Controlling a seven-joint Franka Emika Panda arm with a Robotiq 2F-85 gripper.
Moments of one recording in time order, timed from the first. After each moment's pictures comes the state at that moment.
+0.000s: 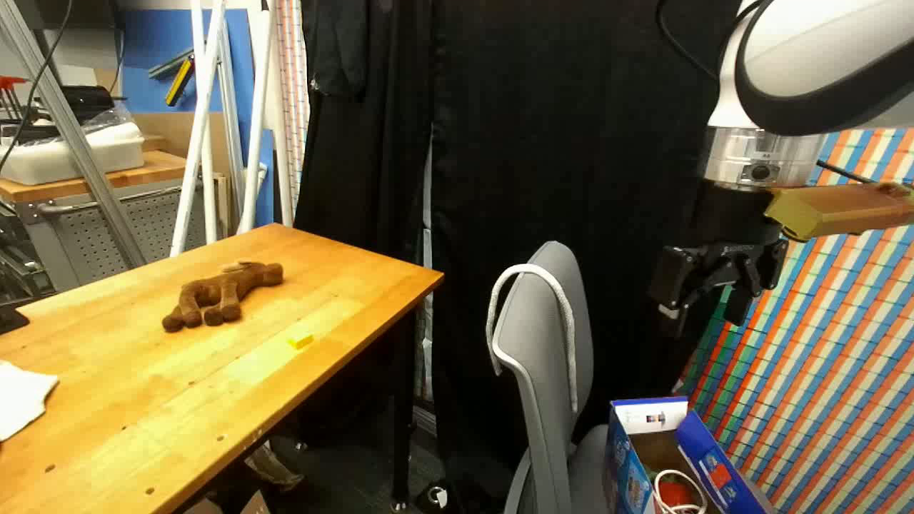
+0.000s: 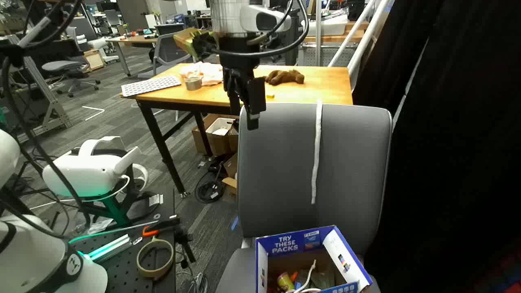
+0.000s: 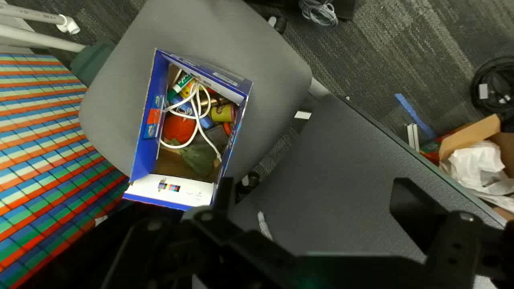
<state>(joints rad) 0.08 -0.28 0.14 -2.28 -0.03 1.94 0.02</state>
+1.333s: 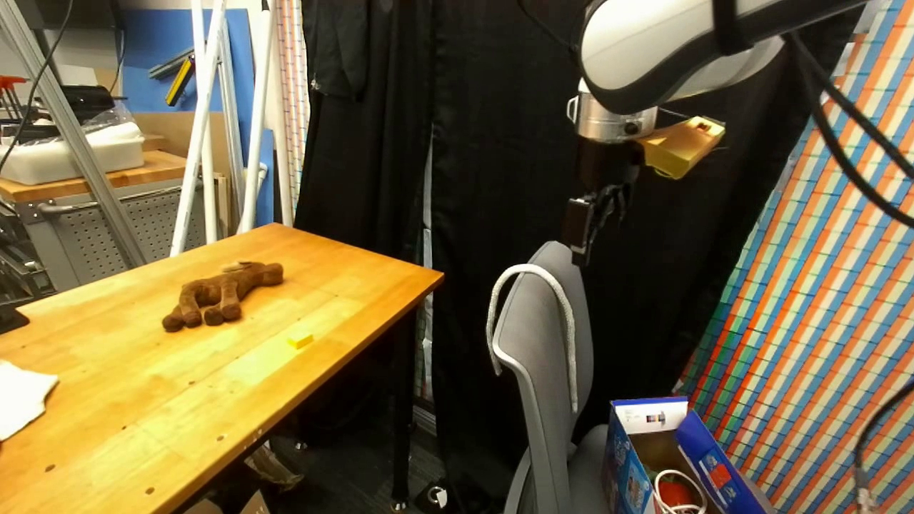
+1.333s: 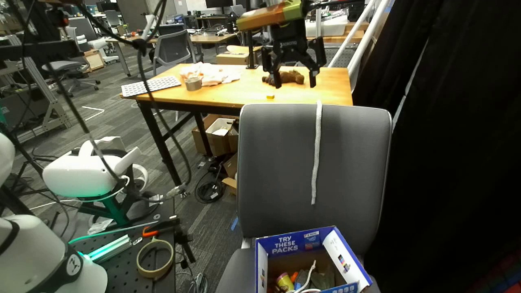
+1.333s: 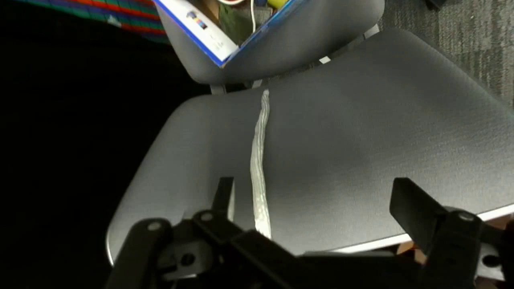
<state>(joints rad) 0.16 0.11 0.18 -1.80 -0.24 1.96 -0.31</state>
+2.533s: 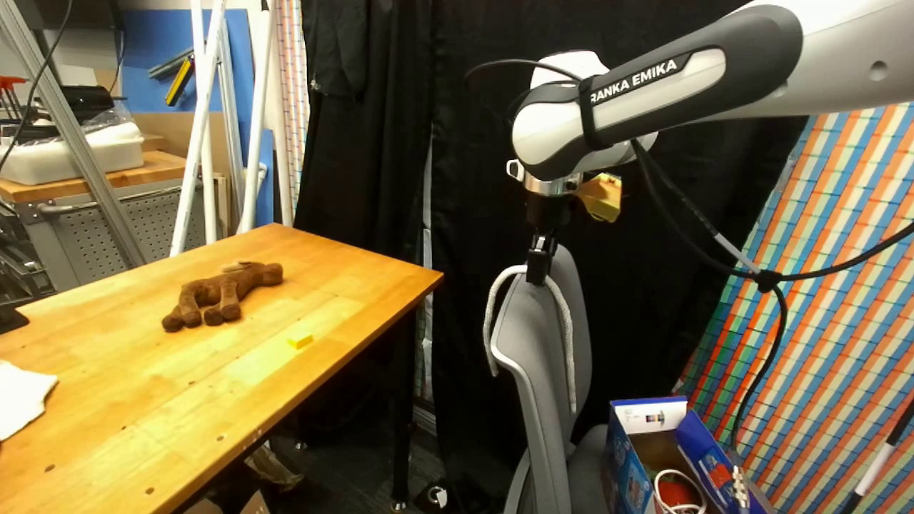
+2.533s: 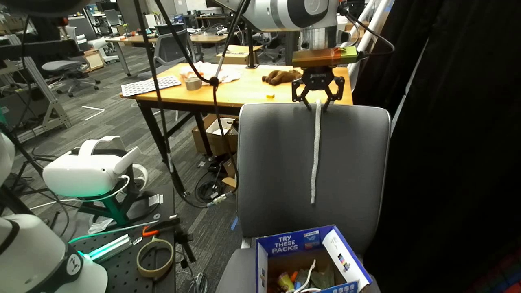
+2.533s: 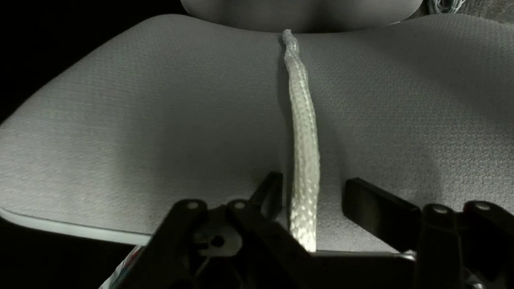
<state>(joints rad) 0.16 0.50 0.19 -1.48 -0.23 1.99 -0.67</state>
